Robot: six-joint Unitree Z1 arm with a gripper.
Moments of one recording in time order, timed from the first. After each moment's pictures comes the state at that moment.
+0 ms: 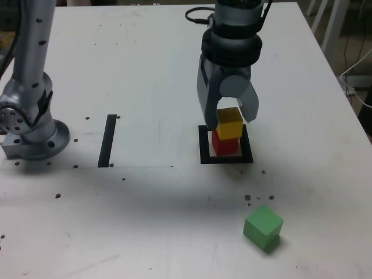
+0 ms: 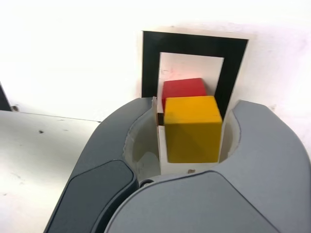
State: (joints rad) arm -0.07 2.00 -1.60 1.26 0.01 -0.22
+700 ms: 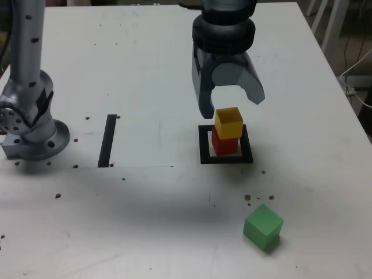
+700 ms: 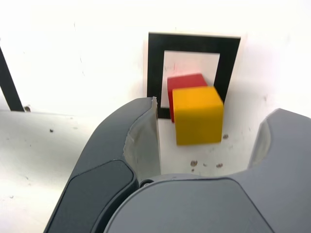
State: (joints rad) arm -0.11 1.92 -1.59 1.28 0.05 -0.25
